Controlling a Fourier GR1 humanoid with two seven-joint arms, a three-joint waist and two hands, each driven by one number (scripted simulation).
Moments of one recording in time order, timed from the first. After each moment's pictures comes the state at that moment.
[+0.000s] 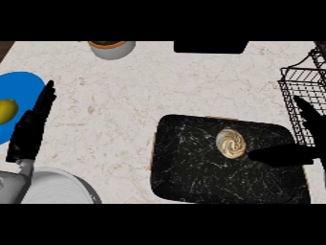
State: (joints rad) left arm -0.18 0.49 -0.20 -1.41 0.10 0.30 0.02; right arm -0.19 -0.51 0.21 -1.93 0.24 -0.13 1.23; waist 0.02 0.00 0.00
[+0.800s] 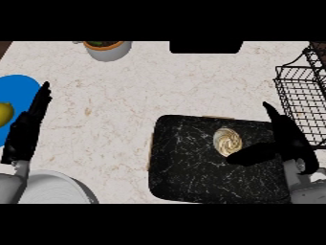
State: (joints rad) left arm -0.16 0.49 -0.17 -1.41 0.08 0.28 0.03; right arm -0.25 -0.40 0.31 -1.78 0.32 -0.05 1.25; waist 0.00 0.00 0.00
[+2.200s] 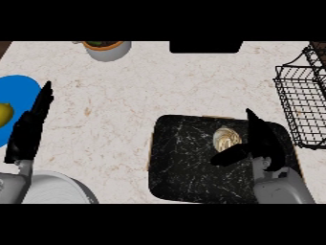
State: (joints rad) left arm -0.16 0.44 -0.14 -1.43 0.04 0.26 0.05; right arm -0.24 -0.15 0.27 -1.66 0.59 0.06 1.23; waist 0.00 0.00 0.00
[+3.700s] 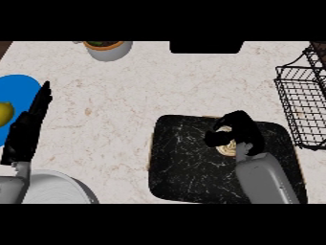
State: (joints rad) left arm -0.14 0.40 -0.08 -1.48 -0.03 0.20 0.08; right arm -0.33 -0.03 0.18 -1.46 0.62 0.10 1.12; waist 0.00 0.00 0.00
